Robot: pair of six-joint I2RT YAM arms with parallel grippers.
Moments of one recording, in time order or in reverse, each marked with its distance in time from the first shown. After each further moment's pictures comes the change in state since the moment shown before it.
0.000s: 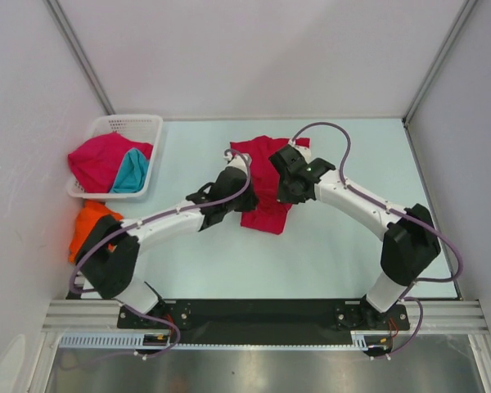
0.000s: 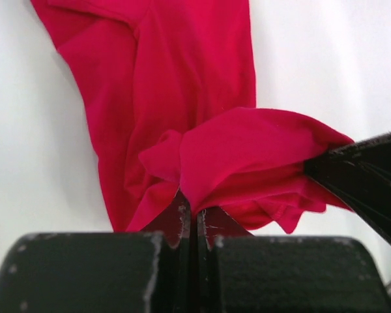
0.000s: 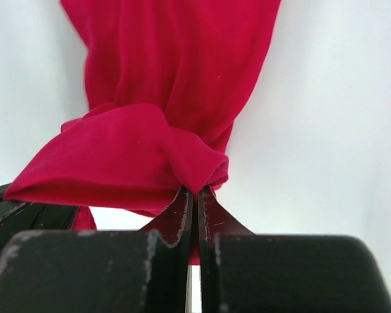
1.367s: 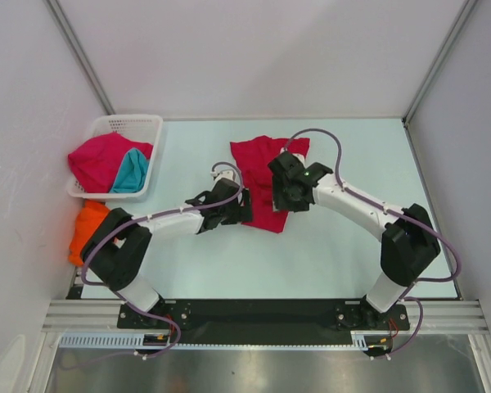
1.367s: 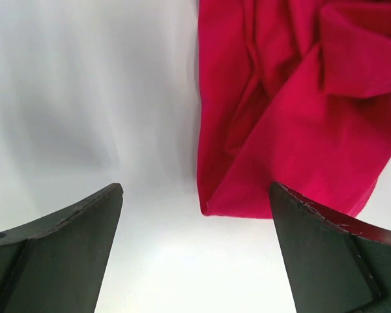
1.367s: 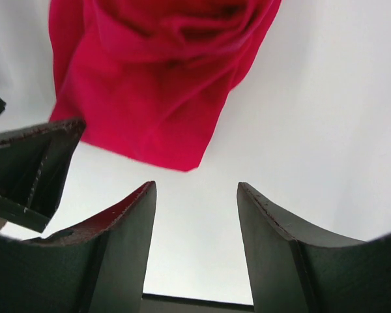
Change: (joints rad) left arm 0.066 0.082 -0.098 -0.057 -0.061 -0.075; right arm -0.008 0.017 -0.016 -0.029 -0.042 -0.154
